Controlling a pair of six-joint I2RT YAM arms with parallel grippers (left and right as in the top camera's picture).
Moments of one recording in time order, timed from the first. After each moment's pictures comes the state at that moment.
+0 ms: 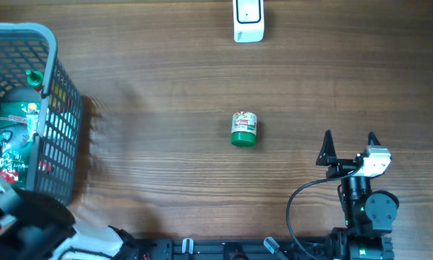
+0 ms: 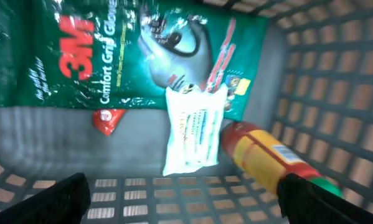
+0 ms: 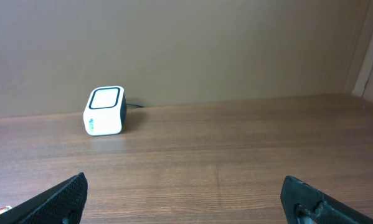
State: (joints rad) left arm 0.78 1.73 1.74 -1.28 0.03 -0.93; right arm -0.07 0.02 0.01 0.00 -0.05 0.06
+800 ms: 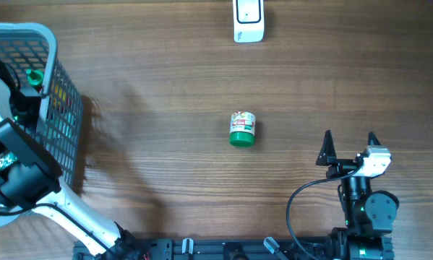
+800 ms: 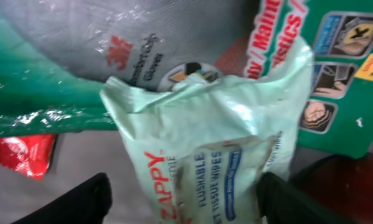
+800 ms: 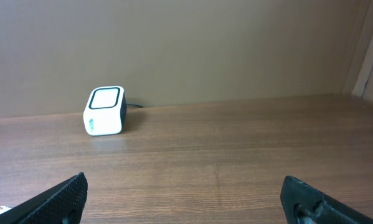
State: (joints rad) left arm 0.61 2.15 1.74 -1.21 -0.07 -0.93; right arm -0.07 0.02 0.01 0.00 -0.05 0.06
